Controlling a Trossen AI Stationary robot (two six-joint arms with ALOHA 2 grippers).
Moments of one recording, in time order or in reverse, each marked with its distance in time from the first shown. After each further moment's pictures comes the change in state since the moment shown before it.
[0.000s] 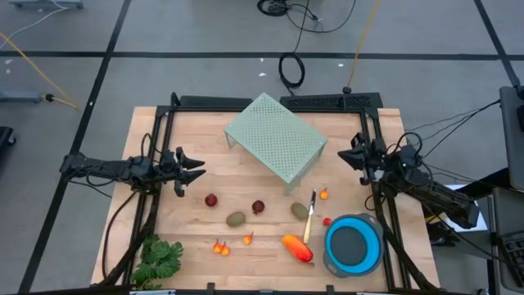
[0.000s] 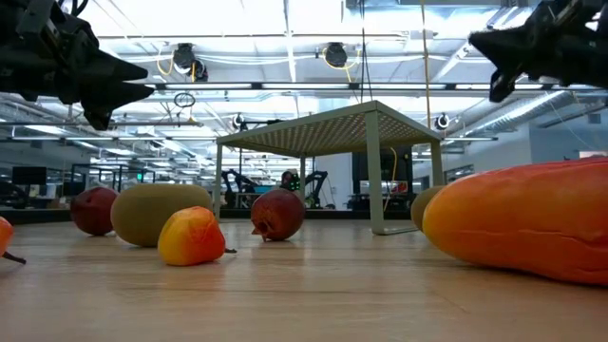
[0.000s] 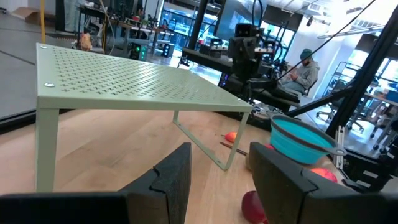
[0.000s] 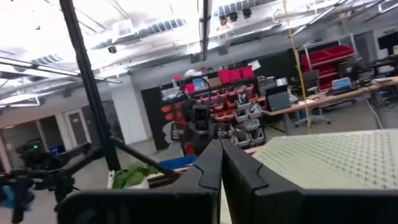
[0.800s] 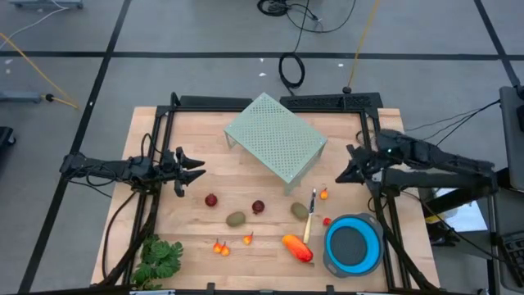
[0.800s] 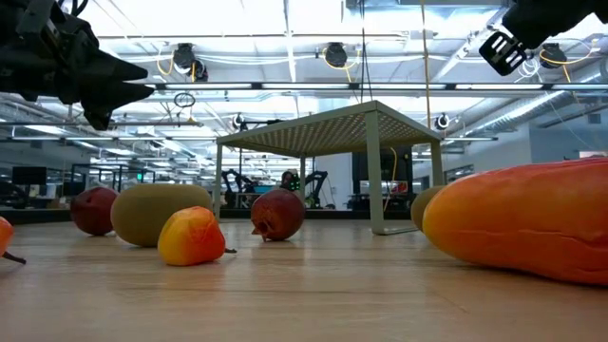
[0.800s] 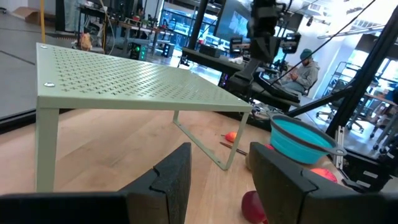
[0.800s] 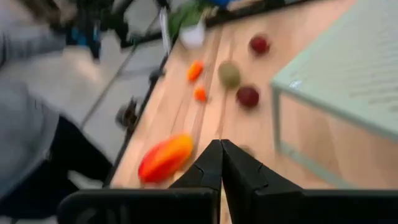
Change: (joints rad) left arm 0.000 0.000 0.000 0.000 0.000 -0.002; right arm 0.355 0.503 0.599 -0.937 -0.059 -0.284
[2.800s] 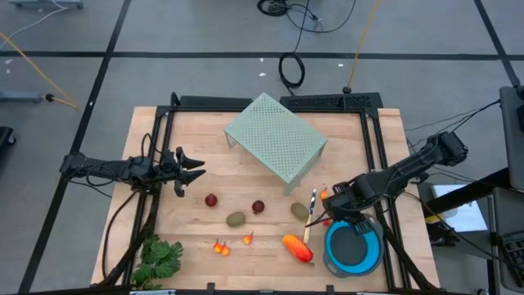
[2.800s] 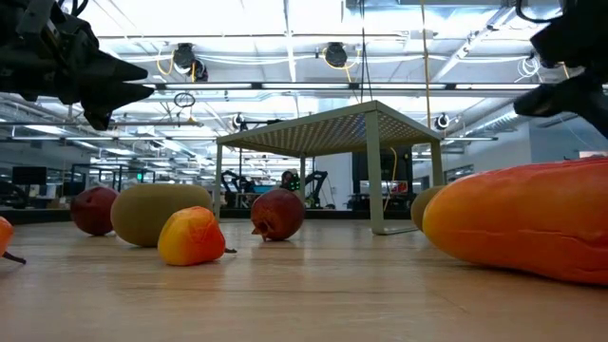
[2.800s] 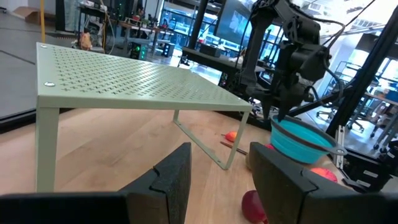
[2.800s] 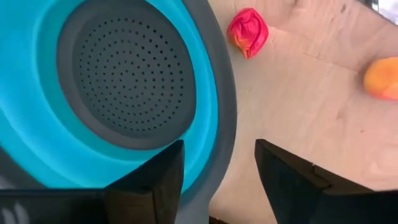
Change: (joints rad) left arm 0.000 0.000 0.000 -0.002 0.000 0.001; right arm 0.581 0.755 0.208 -0.497 0.297 -0.010
